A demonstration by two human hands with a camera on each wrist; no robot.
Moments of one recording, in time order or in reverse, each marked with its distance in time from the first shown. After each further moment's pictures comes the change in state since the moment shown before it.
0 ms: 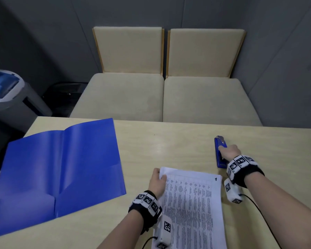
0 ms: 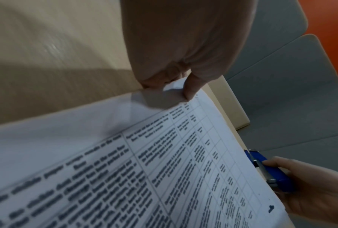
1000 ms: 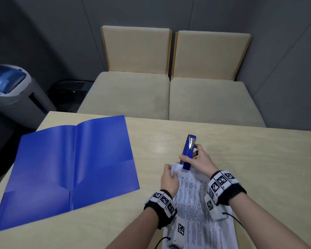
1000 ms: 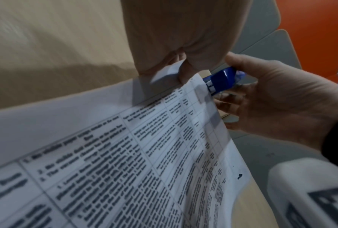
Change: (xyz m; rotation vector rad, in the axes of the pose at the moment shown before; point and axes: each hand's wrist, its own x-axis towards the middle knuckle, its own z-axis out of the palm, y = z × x) left_hand -0.025 0.007 -0.008 -0.017 0.113 0.152; right_hand -0.135 -0.025 0.081 -0.025 -0.338 -0.533
